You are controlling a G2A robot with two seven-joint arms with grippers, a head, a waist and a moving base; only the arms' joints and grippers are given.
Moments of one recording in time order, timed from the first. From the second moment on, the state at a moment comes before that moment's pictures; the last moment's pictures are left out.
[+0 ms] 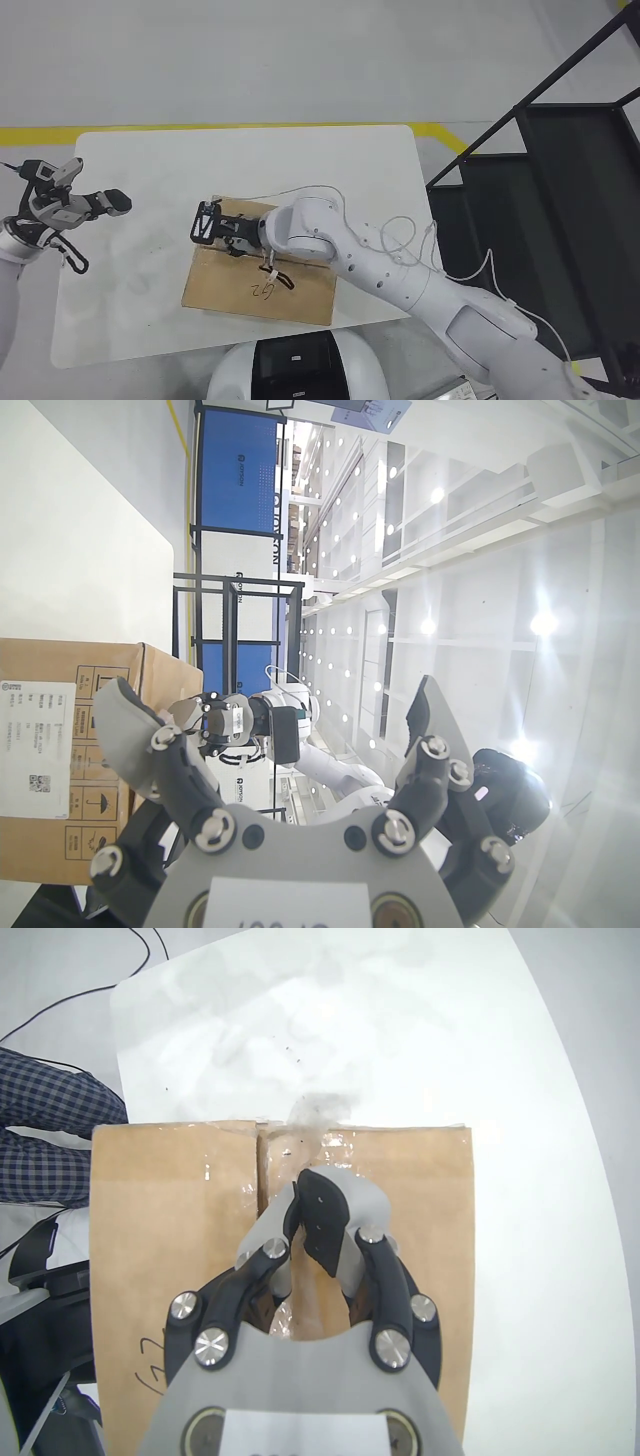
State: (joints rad) left arm 1.19 -0.81 -1.56 -1.23 -0.88 -0.12 -1.22; right arm -0.77 -1.43 0.61 -1.46 -0.98 -0.43 0.74
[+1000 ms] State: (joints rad) left arm 1.18 -0.83 -1.58 -1.20 -0.88 -0.10 -1.22; right arm -0.70 -1.47 0.58 -1.29 -0.83 -0.69 0.56
